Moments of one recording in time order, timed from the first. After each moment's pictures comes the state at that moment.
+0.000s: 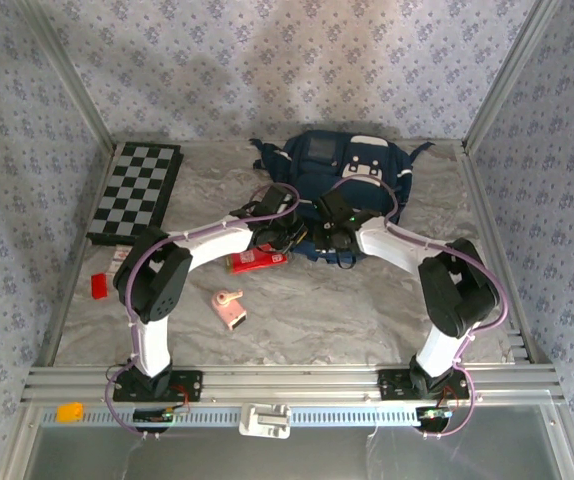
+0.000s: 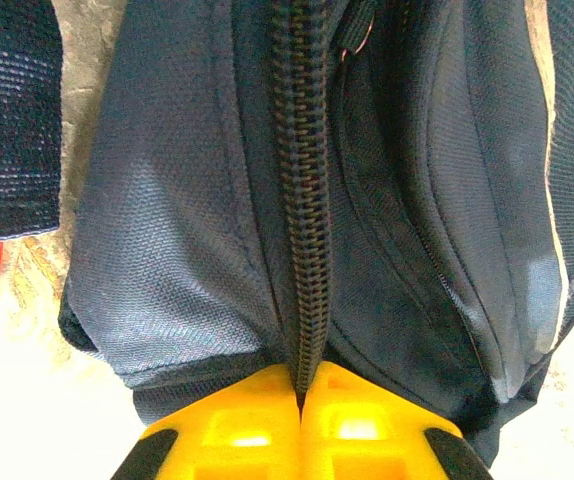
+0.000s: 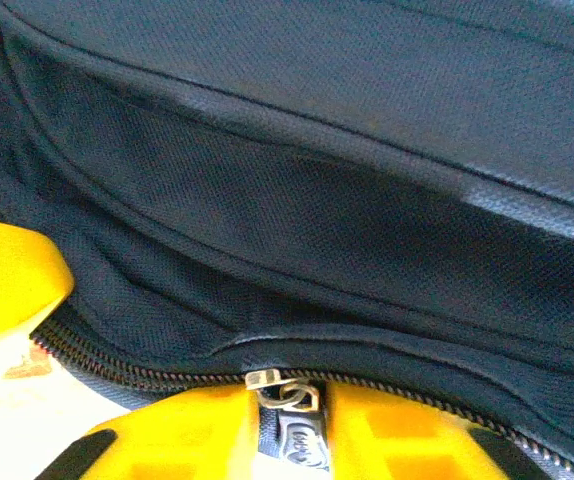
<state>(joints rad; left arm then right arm) -0.72 1.90 1.29 -0.24 0.13 -1.46 0.59 1.71 1.14 -0.50 0.10 0.49</state>
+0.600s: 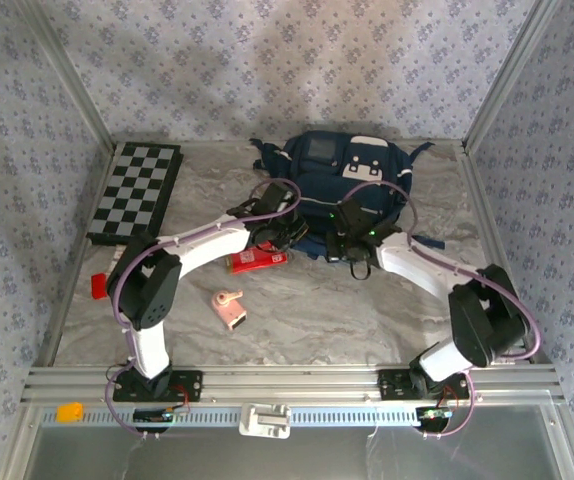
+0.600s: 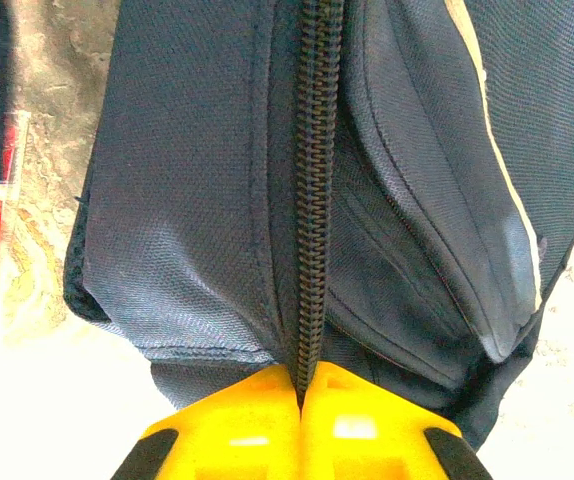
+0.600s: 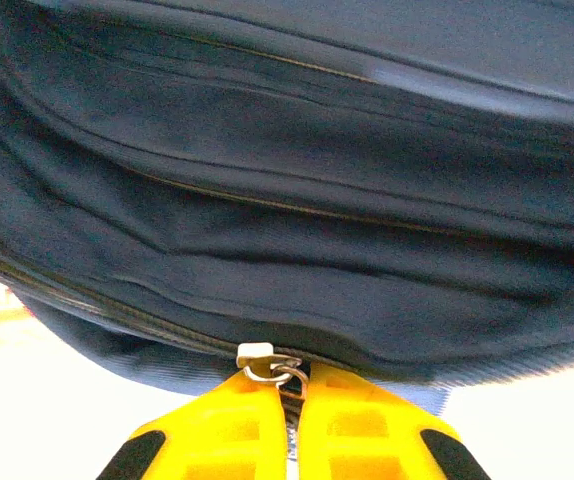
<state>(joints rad) -0.73 1.84 1.31 -0.30 0.09 -1.39 0.56 1.48 0.96 -0.49 0.12 0.49</state>
